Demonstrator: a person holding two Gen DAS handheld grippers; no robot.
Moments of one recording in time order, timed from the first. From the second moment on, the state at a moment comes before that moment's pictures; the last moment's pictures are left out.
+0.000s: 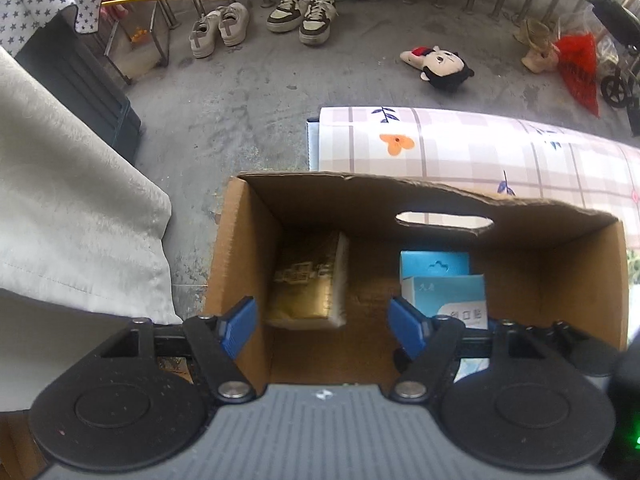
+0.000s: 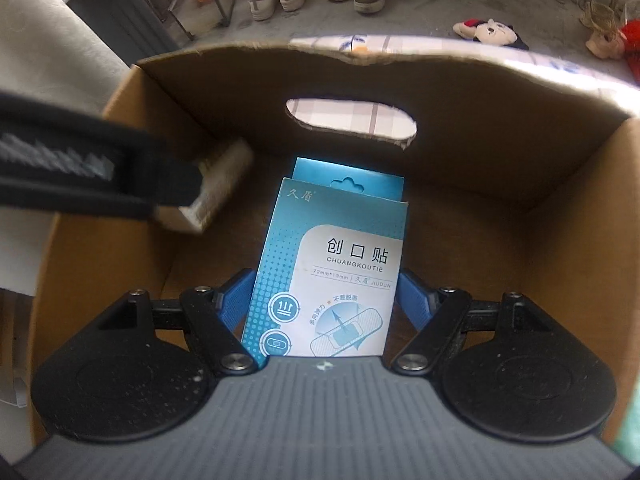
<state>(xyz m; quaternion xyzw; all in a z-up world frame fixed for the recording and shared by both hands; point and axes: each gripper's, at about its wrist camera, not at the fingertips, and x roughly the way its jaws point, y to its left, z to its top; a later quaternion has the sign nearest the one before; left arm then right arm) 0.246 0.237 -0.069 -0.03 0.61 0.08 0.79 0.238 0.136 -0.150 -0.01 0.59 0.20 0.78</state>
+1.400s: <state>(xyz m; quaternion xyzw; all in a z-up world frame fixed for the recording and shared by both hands) 0.233 0.243 -0.016 -0.11 0.60 0.07 0.79 0.211 0.082 -0.069 0.07 0.52 0.29 0.80</state>
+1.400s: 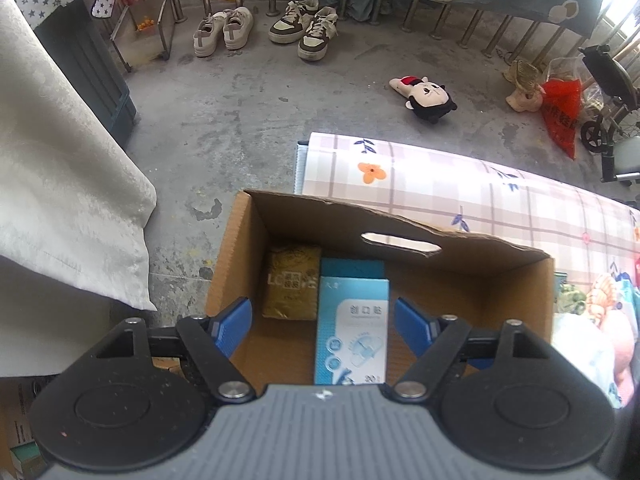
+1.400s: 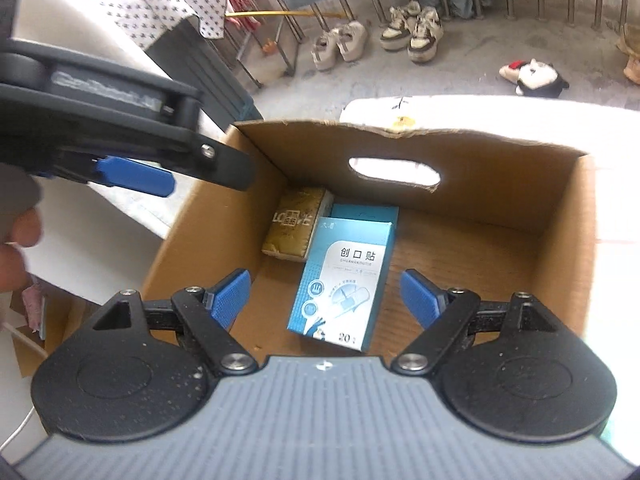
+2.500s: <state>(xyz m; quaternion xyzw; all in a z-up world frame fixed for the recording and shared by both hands) 0.150 -0.008 0.037 -0.12 0.61 0.03 0.78 0.138 -0.269 0.021 0.11 0.51 0.22 0.83</state>
